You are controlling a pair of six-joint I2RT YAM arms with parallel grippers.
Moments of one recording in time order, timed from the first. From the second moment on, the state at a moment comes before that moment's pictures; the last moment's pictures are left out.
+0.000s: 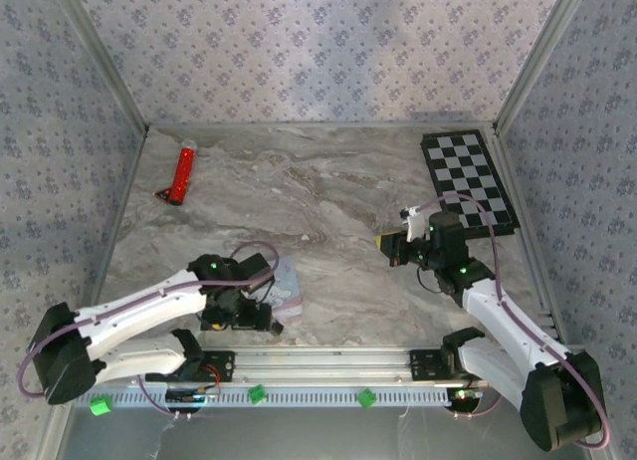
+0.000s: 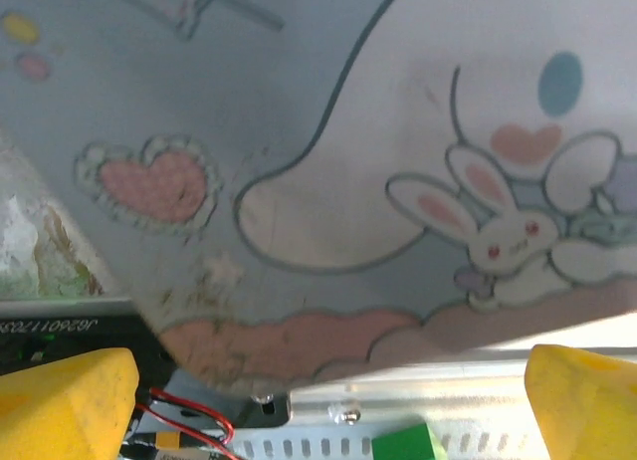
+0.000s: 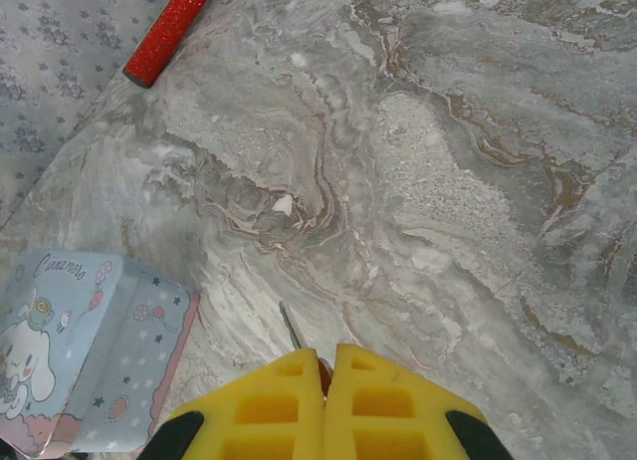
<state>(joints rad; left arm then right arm) -0.97 1.10 0.74 -1.21 0.04 -0.92 0.31 0.92 0.48 -0.10 -0.47 0.27</state>
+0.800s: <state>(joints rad) -0.76 1.48 0.90 -0.85 -0.02 -0.46 0.31 0.84 0.45 -0.14 -0.43 0.31</state>
